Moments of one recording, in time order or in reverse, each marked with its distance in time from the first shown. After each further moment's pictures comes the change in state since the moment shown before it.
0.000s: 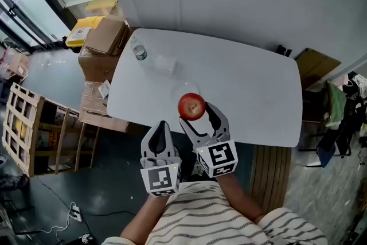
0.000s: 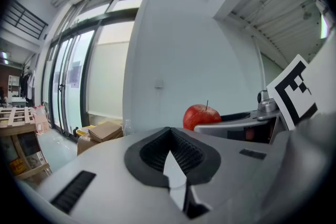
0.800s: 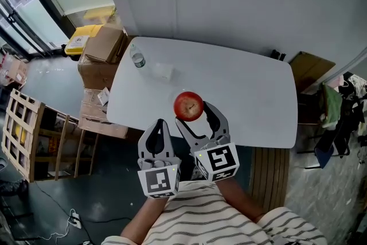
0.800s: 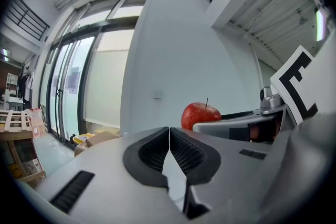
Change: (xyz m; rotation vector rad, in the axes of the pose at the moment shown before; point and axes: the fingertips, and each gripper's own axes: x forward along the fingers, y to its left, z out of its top) left arm -0.007 -0.002 0.054 -0.005 -0.097 -0.015; right arm -0.015 0.013 0.057 -0.020 -0.067 -0.015
